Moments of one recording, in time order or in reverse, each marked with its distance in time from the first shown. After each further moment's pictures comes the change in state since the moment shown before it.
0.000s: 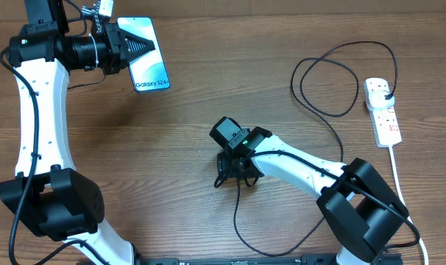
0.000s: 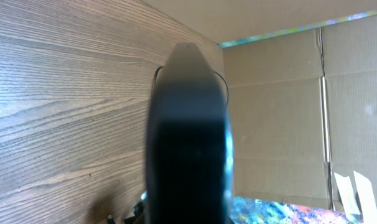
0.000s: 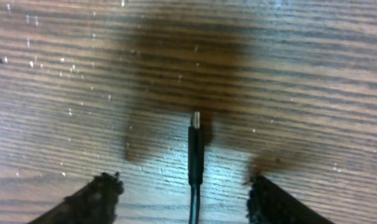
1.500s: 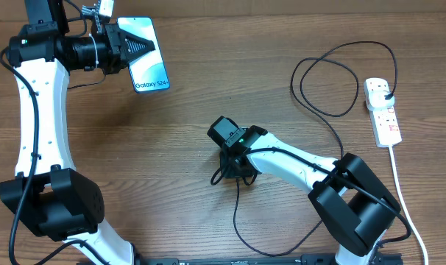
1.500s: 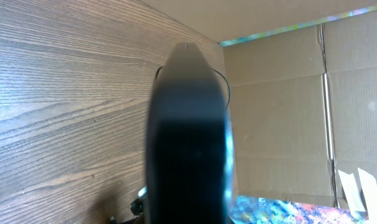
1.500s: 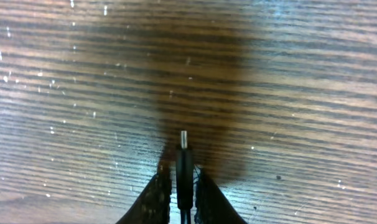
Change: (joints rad) left arm 0.000 0.000 0.000 -0.004 -0.001 0.023; right arm 0.000 0.046 0.024 -0.003 0.018 0.006
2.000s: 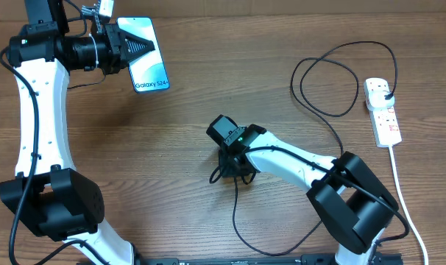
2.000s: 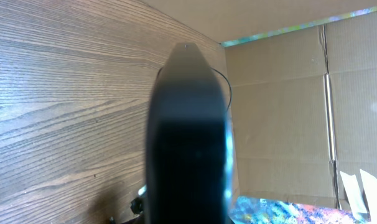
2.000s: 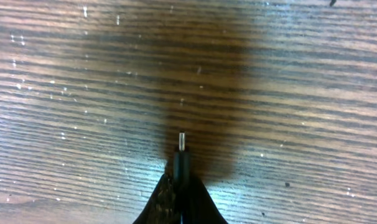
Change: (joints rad) left arm 0.000 0.000 0.000 0.001 -0.007 -0.002; right arm -0.011 0.016 0.031 -0.017 -0.020 -0.004
